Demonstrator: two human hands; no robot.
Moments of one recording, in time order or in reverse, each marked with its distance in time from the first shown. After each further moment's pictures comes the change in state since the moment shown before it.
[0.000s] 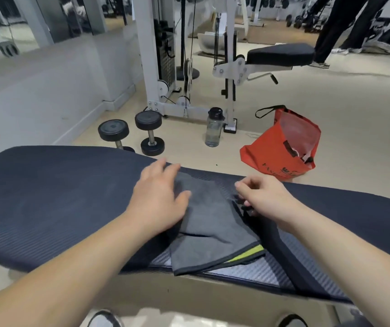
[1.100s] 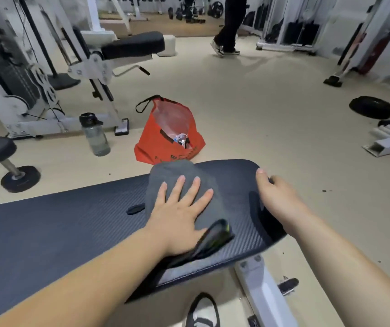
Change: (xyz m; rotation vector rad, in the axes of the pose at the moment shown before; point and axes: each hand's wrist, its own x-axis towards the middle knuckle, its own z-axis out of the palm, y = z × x) left_hand -0.007 0.288 0.217 0.445 -0.443 0.727; right_hand -0.103 0.221 -0.248 -0.019 0.564 0.558
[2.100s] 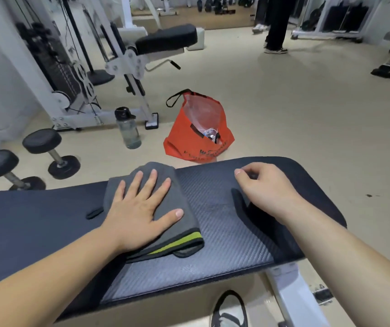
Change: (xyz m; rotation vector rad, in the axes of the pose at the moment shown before) left_hand -0.064 -0.125 0.014 -0.082 0.089 -0.321; right_hand -0.014 -0.063 0.059 0.014 -0.134 -0.385
